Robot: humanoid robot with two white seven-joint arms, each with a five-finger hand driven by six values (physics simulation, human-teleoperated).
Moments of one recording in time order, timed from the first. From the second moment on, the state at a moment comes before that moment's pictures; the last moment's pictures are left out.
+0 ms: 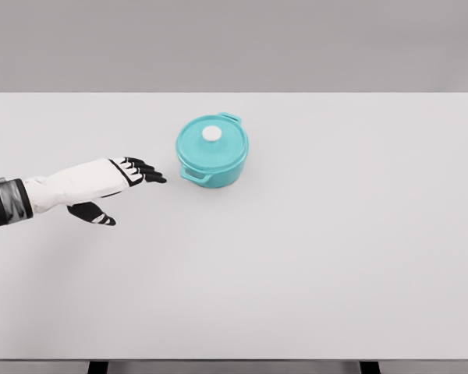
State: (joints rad) left arm -0.32 0.70 -0.31 -1.55 -0.38 -0.61 -0.61; right arm 0.02 0.00 0.71 -0.06 0.28 -0.16 0.10
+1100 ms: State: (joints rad) left arm -1.08 0.50 -0.89 -1.13 -0.29 -0.61 -0.61; right arm 0.02 0.00 0.71 -0.06 0.28 -0.16 0.09
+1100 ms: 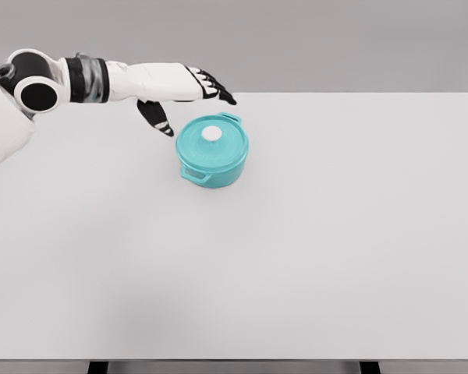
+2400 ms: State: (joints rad) left arm -1.07 0.37 -0.93 -1.00 -0.45 -0.61 -0.61; right arm 0.02 0.00 0.71 -0.06 0.28 -0.16 0.09
